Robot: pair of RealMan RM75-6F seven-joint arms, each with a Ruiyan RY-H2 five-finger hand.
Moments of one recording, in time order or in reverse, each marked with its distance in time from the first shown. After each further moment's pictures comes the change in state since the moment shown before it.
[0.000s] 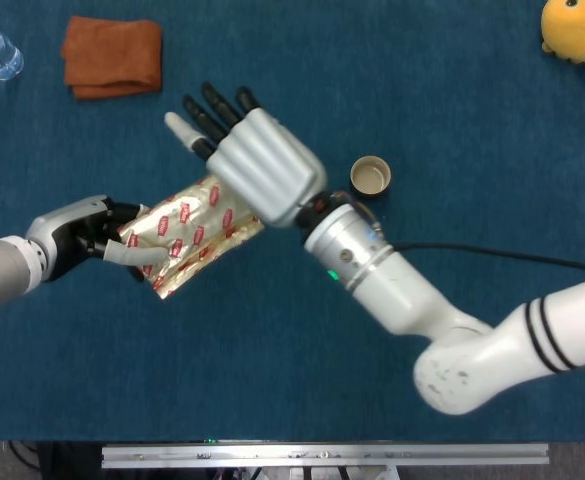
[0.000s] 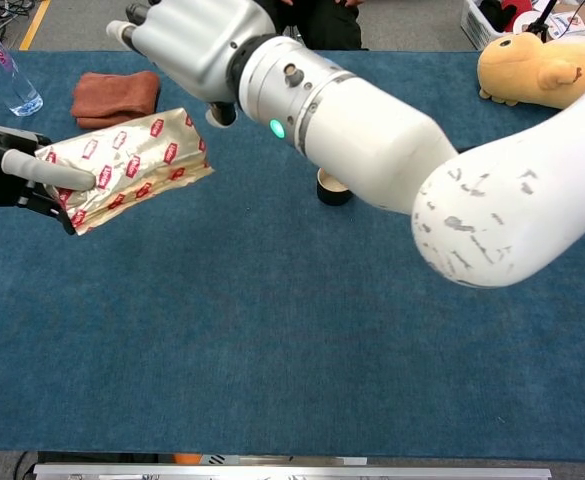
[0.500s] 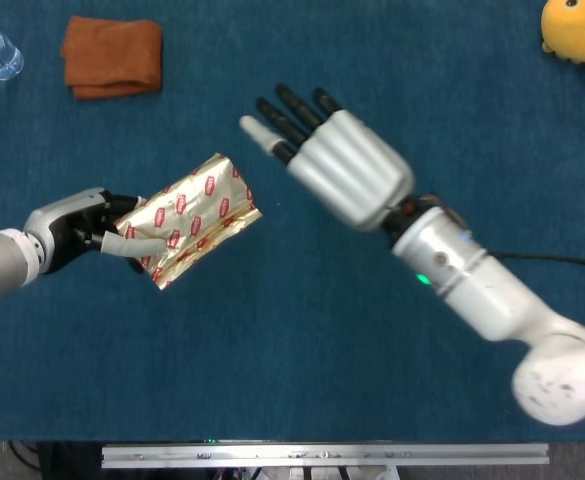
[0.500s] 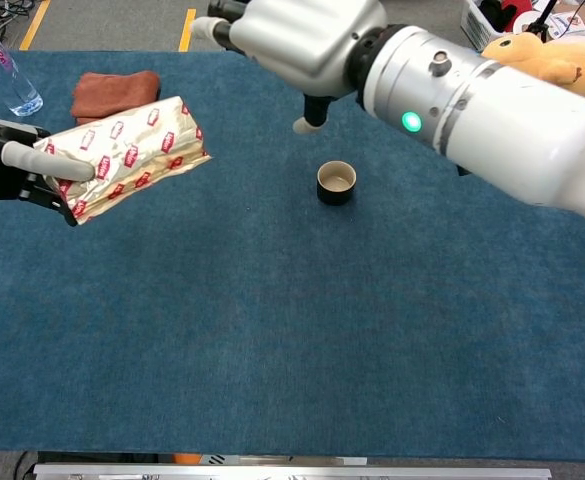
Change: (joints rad) left arm 0.023 -0.033 -0.038 0.048 -0.027 -0.030 0.032; right arm -0.162 0.236 -0.152 -0.184 -0.197 0.005 0.154
